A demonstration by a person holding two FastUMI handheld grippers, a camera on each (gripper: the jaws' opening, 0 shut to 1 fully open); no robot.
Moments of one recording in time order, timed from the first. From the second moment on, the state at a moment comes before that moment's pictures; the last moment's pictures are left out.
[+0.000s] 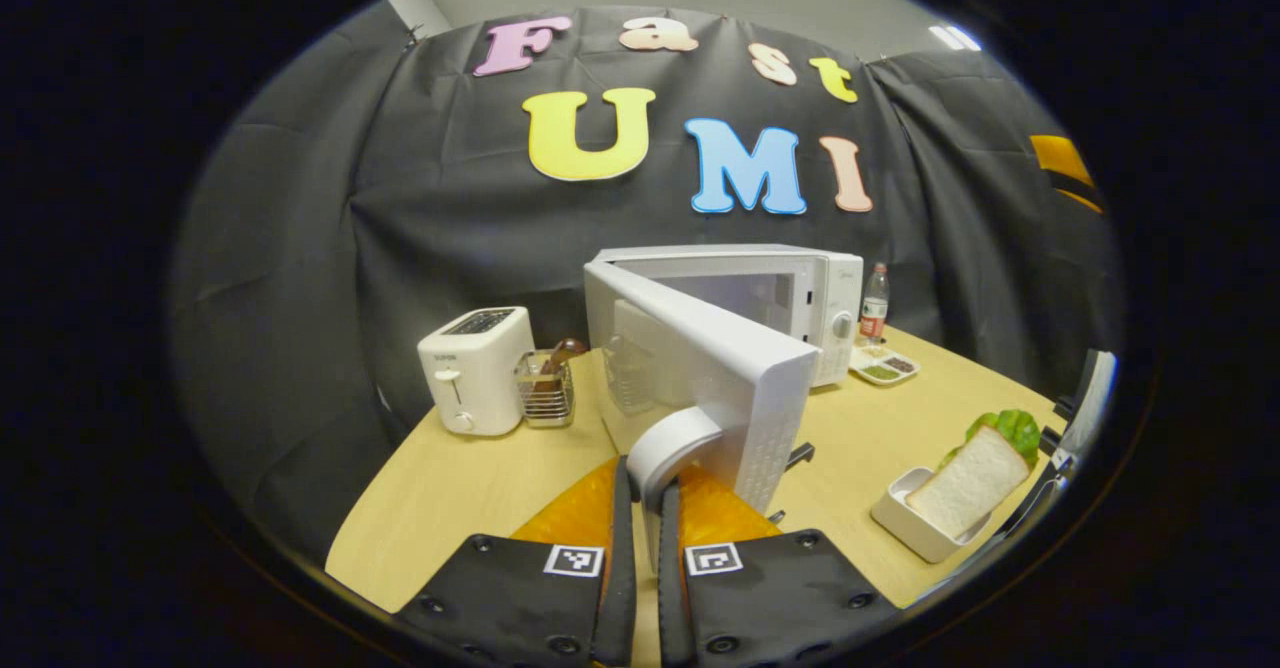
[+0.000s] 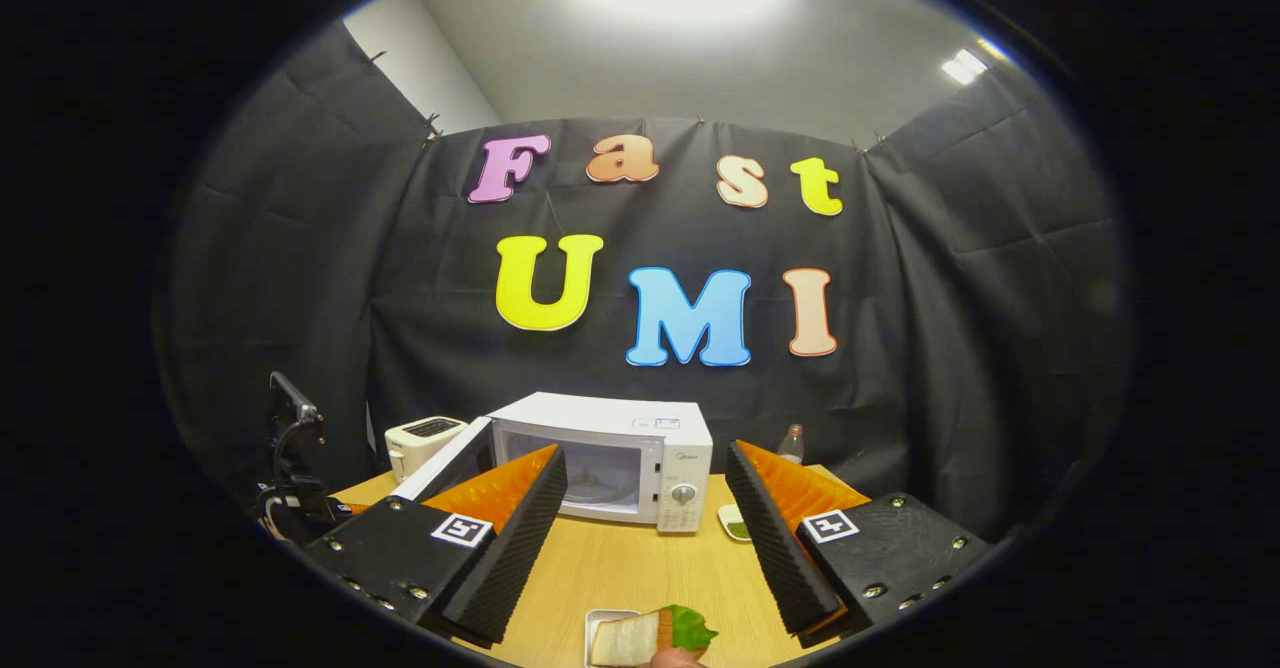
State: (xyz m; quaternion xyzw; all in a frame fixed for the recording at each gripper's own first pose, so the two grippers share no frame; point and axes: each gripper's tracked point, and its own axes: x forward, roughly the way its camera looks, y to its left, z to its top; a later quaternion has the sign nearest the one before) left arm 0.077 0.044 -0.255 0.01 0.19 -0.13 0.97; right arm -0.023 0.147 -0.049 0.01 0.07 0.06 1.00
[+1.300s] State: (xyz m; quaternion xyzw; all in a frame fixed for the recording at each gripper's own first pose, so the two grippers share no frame) left arm -0.026 0.122 -0.094 0.00 0.05 0.06 1.00; right arm -0.030 0.118 -0.202 0.06 0.33 0.16 0.93
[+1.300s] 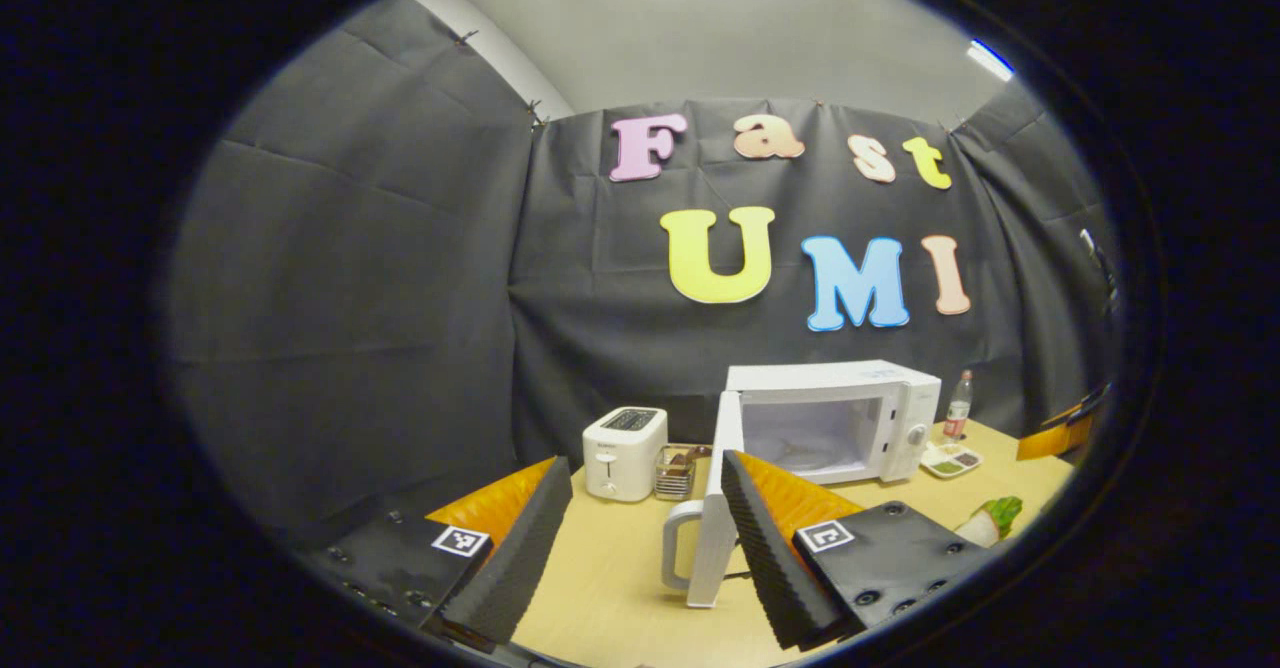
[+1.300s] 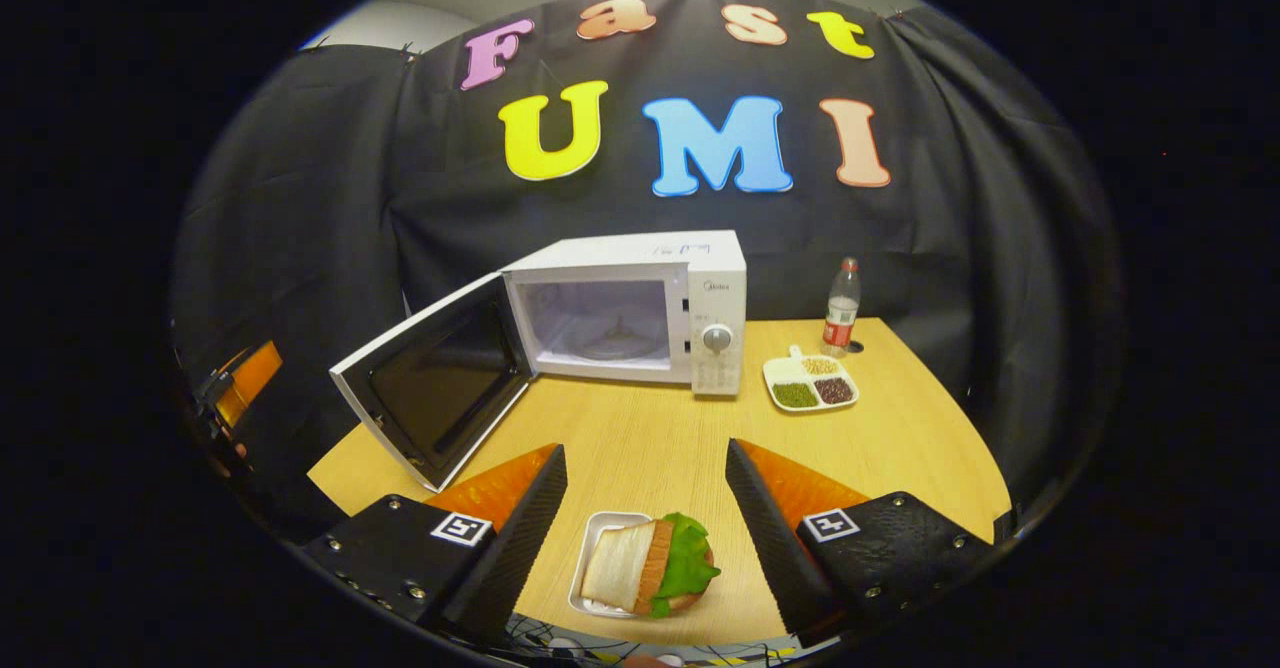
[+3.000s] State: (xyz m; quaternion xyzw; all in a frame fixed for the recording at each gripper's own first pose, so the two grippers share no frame) left arm -0.045 0.084 -0.068 0.02 0.04 0.13 0.99; right arm -0.015 0.154 -0.260 0.21 0.47 0.24 0.82
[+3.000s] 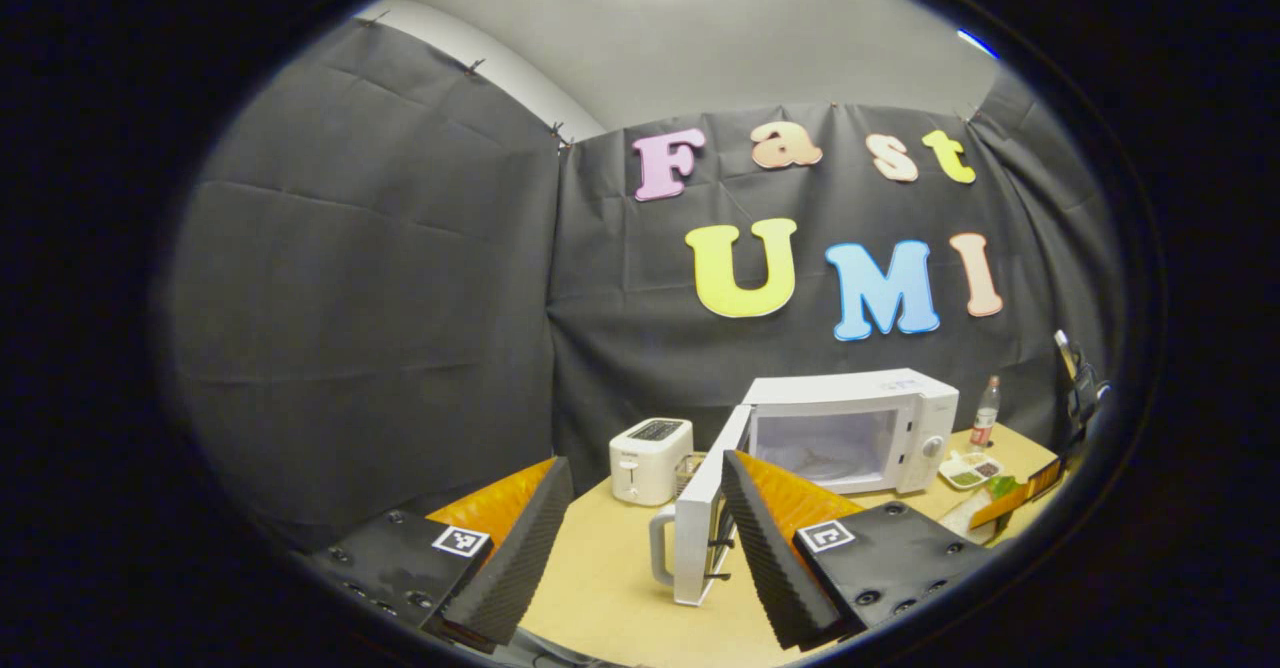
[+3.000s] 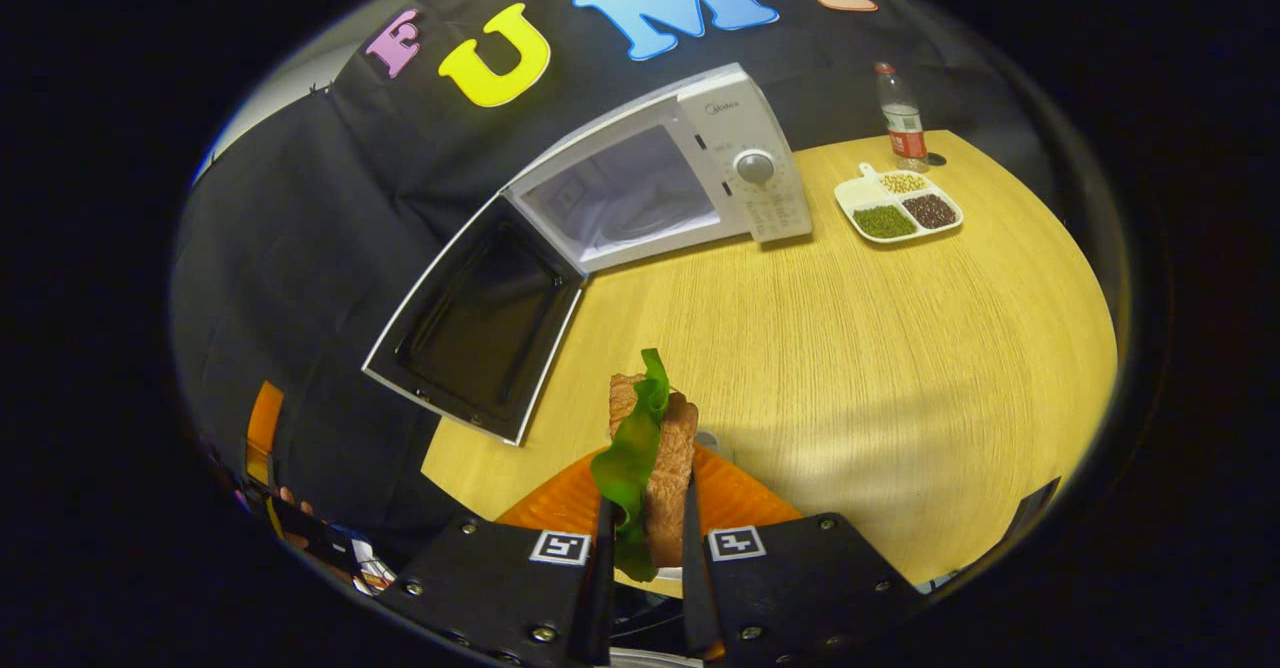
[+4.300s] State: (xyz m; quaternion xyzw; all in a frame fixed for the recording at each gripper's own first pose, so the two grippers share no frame) left arm 0.065 0.225 -0.112 0.03 0.10 0.13 0.99; right arm 0.233 0.308 -0.294 0.37 0.28 0.07 0.88
